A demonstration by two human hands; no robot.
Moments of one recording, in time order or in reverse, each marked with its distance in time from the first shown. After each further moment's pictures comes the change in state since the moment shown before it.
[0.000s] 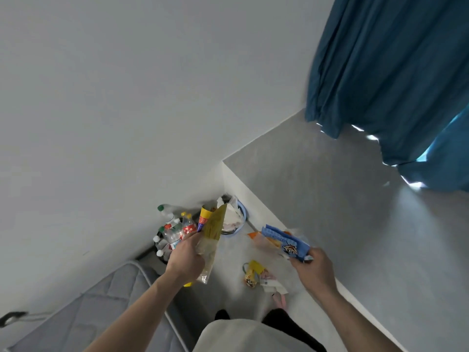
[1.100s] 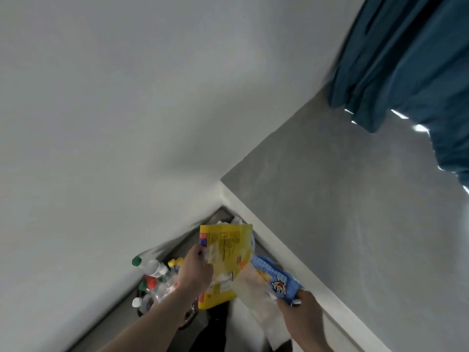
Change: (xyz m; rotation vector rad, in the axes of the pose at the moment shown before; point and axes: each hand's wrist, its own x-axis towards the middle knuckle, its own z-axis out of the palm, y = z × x) left_hand 0.389 -0.069 0.062 -0.194 -0.122 -0.292; right_hand 0.240 -0.023 0.222 -0.103 -0.084 0.439
